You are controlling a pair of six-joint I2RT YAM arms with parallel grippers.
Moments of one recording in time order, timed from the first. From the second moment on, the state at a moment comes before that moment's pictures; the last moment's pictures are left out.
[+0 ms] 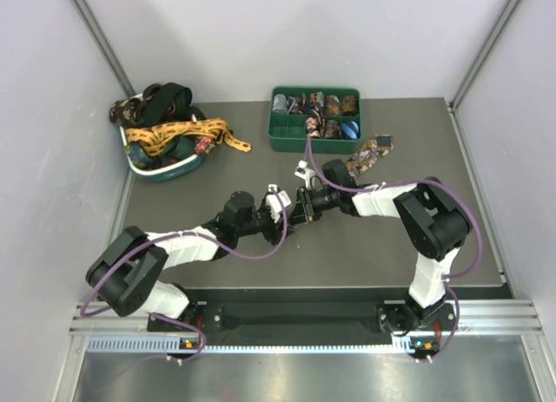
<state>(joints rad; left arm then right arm) -0.68 1.41 0.49 0.52 0.42 0.16 0.58 1.84 0.92 0.20 -0.88 0.45</state>
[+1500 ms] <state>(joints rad) -0.77 1.64 0.81 0.01 0.14 0.14 0.54 1.95 1.03 0.08 -0.86 0.38</state>
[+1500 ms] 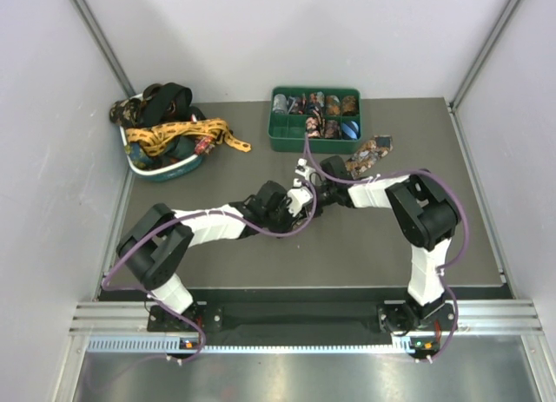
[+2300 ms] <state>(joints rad) -0.78 1.73 0.97 -0.14 0.15 0.08 0.48 1.82 0.92 0.09 -0.72 0.38</state>
